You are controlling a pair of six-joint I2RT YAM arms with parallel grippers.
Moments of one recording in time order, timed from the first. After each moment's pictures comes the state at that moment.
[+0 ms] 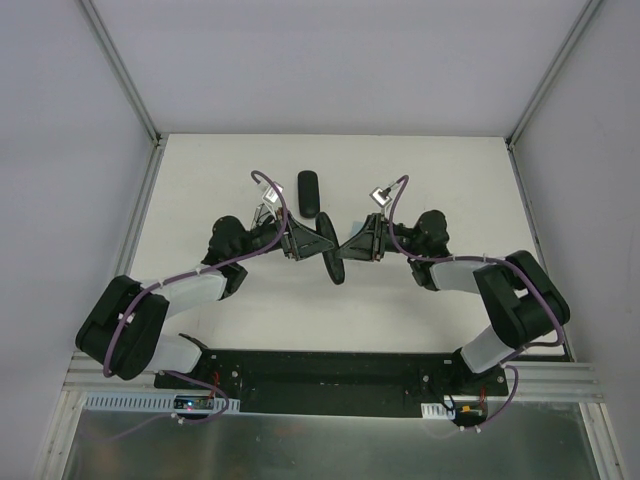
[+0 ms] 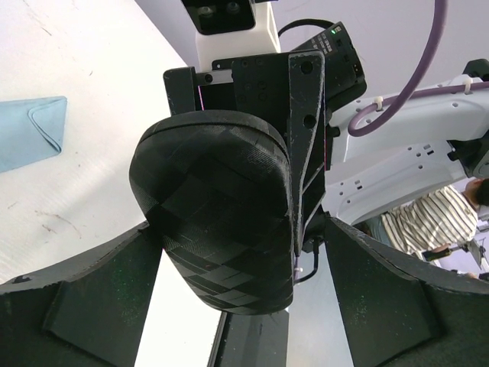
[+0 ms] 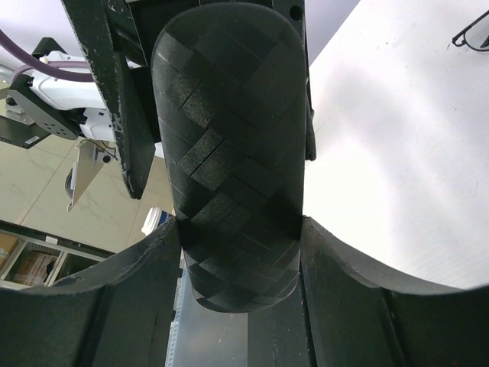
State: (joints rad) left arm -0.50 1.35 0.50 0.98 0.78 -1.00; right arm 0.46 1.59 0.57 1.16 -1.05 1.15
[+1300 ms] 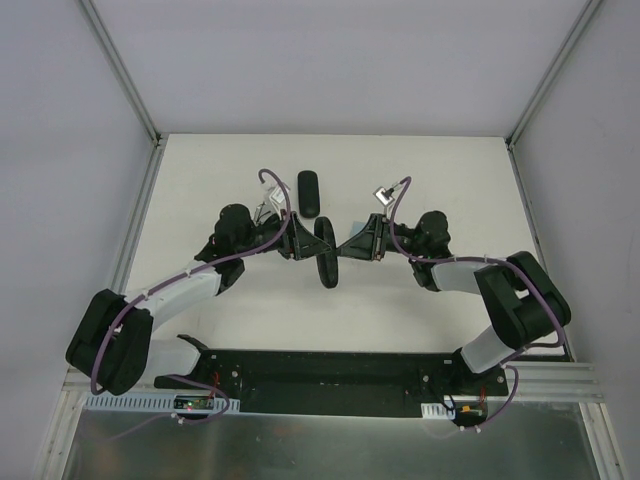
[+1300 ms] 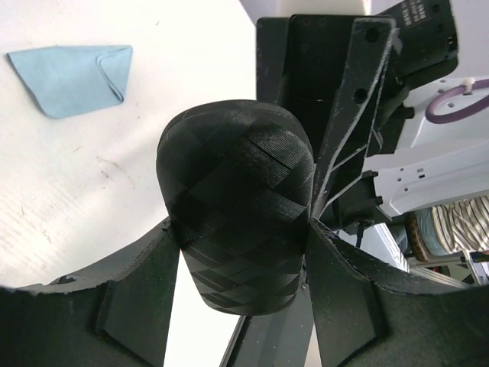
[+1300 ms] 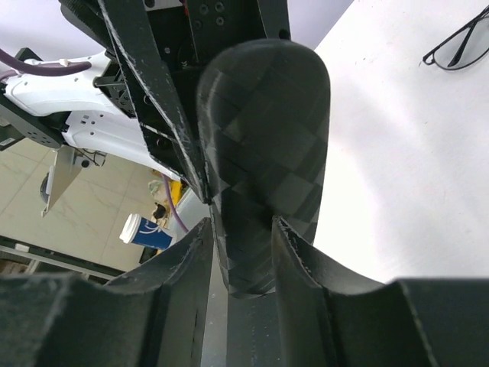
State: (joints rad) left arm -0.50 1.26 0.59 0.51 0.72 -0.78; right arm 0.46 1.58 0.56 1.15 -1.03 1.10
